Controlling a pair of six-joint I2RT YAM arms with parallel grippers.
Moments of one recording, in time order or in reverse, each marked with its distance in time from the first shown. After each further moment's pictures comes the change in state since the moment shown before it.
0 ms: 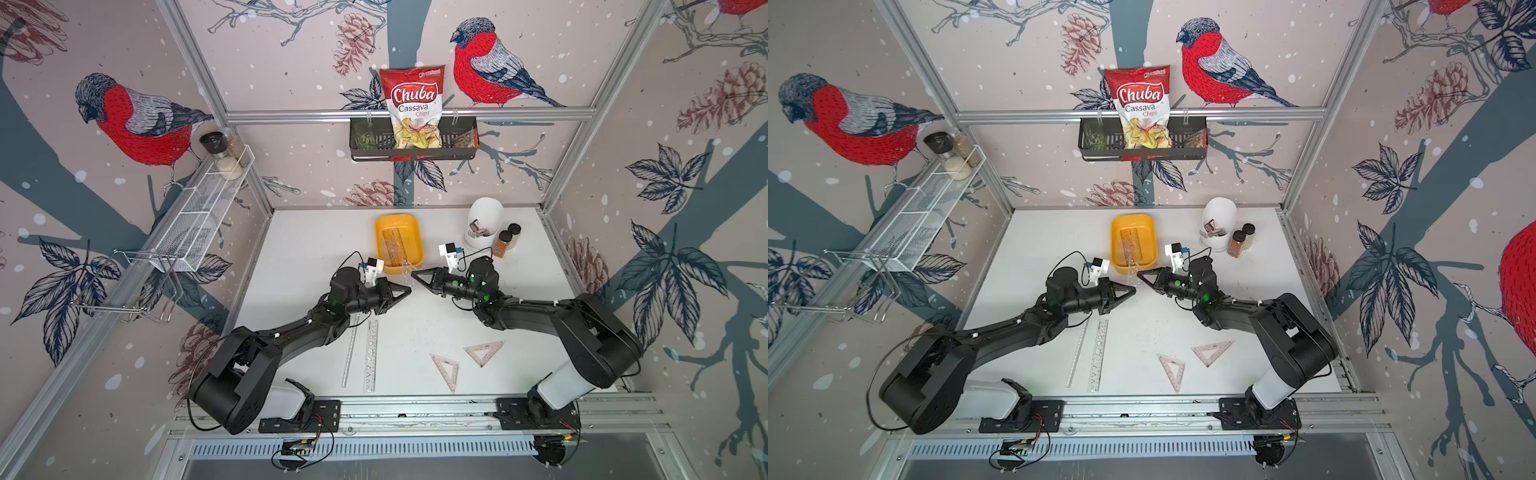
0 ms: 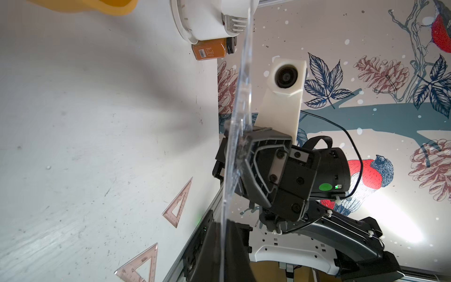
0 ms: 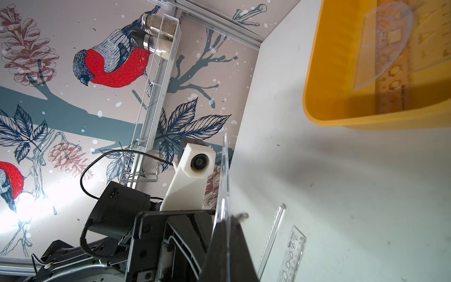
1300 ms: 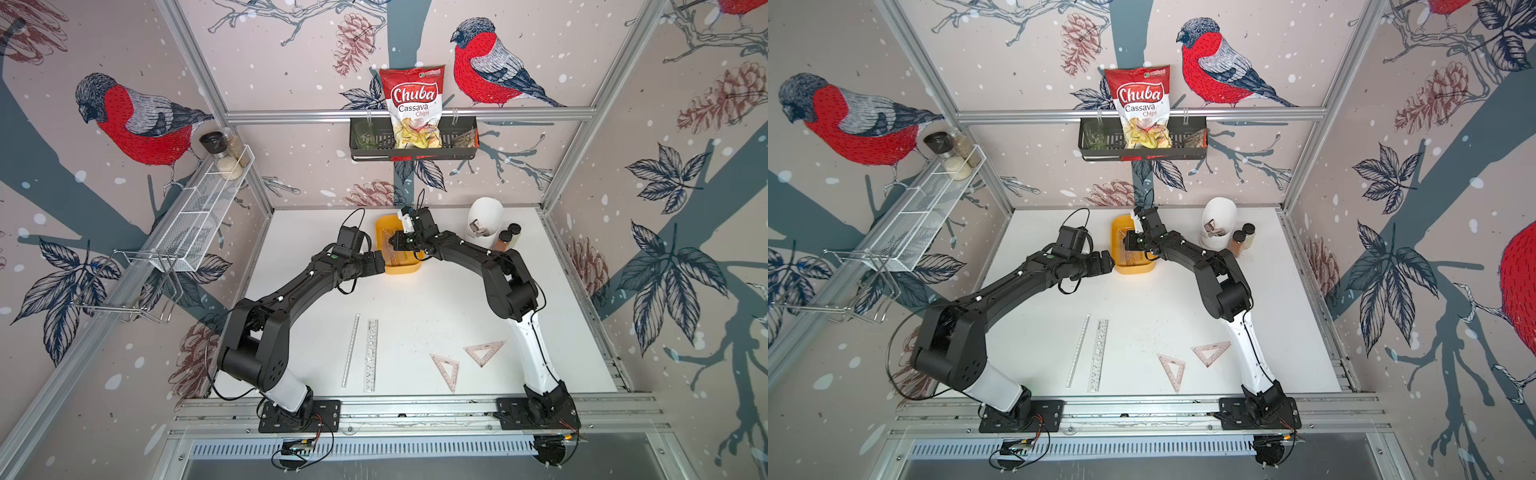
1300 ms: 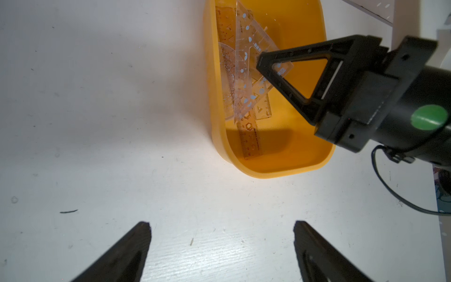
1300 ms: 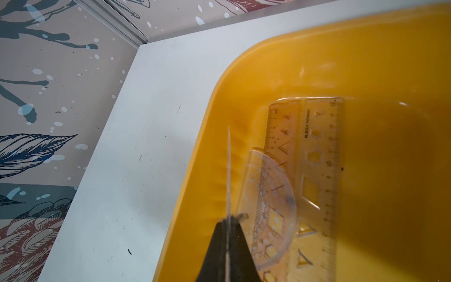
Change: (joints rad) left arm 0.140 0.217 0.560 -0.949 -0.583 0.715; right arm 0.013 0.748 1.178 -0.940 0.320 -0.625
